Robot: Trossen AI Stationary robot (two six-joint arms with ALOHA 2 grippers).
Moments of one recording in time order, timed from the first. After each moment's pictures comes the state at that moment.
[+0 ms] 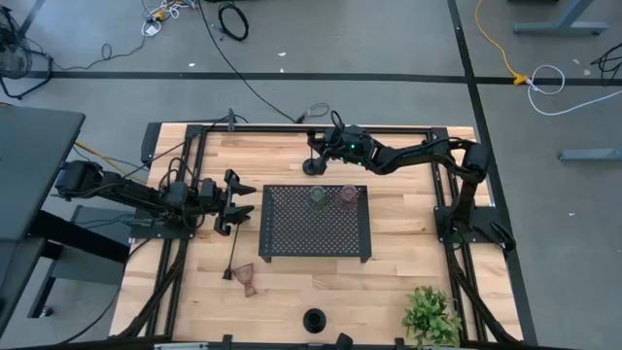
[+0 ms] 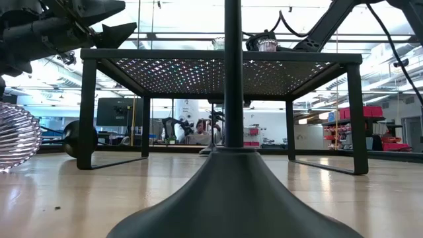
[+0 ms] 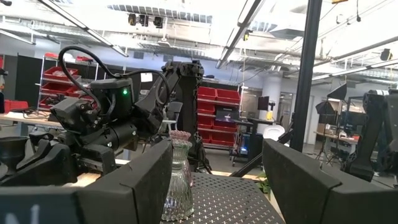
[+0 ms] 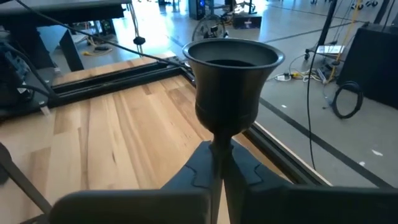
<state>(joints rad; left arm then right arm) -0.06 0.93 0.01 1.30 -0.11 -0.12 -0.42 1.86 0.98 0.63 0.00 0.04</state>
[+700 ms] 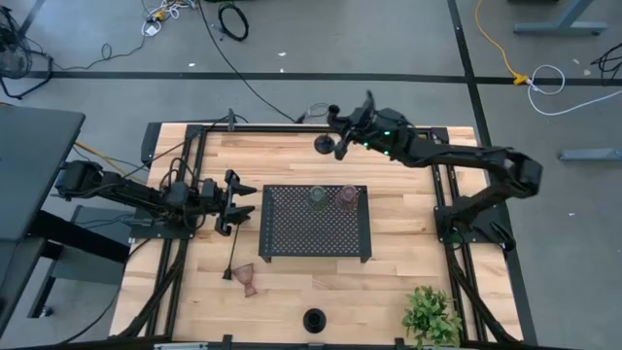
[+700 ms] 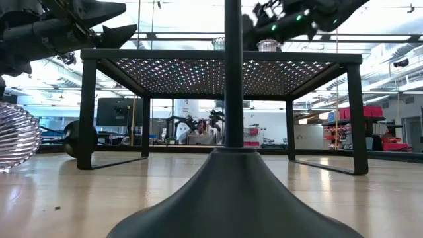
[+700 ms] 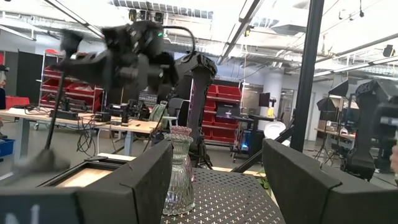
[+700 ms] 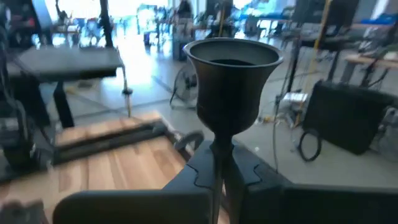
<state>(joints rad) -0.06 0.93 0.01 1.29 -0.11 -0.12 -0.41 1.43 0.98 0.37 0.10 -0.03</state>
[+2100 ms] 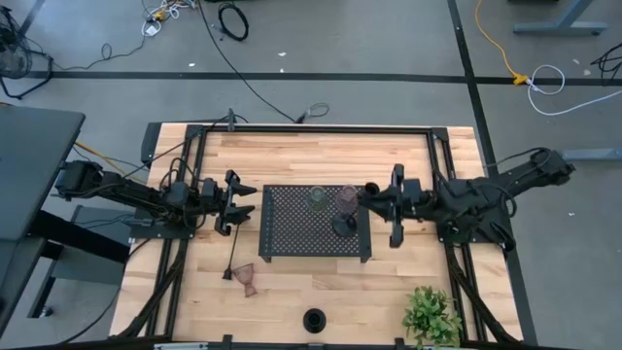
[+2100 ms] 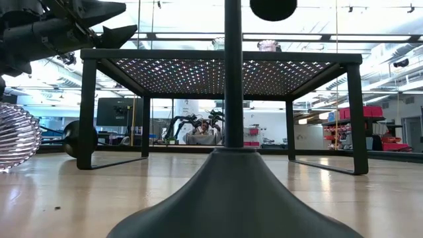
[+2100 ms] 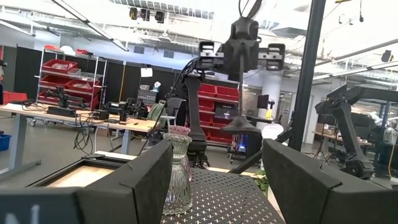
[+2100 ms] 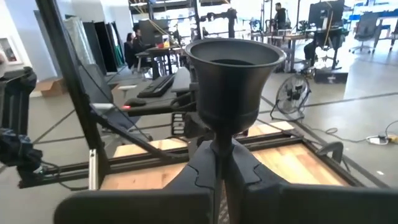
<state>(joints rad) -0.06 0.93 0.01 1.29 -0.11 -0.15 0.42 1.05 0.98 0.03 0.52 0.12</state>
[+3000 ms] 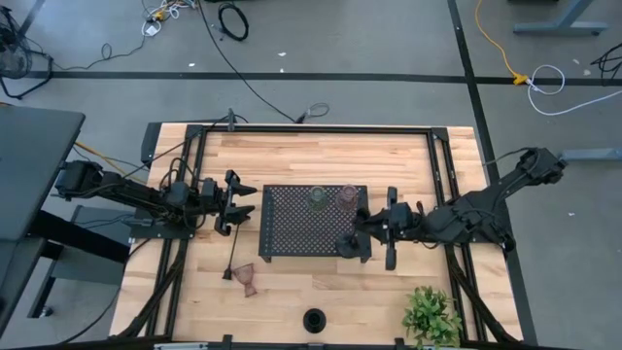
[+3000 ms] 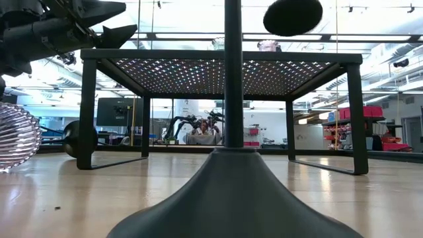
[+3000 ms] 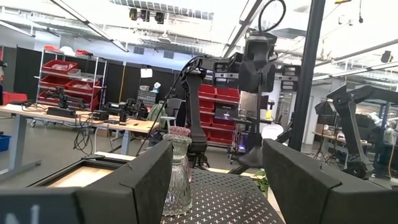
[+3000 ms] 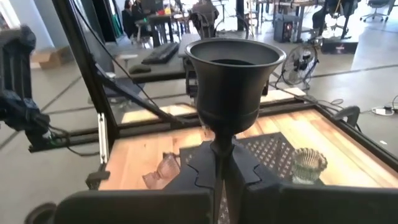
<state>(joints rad) -0.06 0.93 0.01 1.29 -0.11 -0.15 0.54 1.15 0.98 -0.03 0.61 0.23</state>
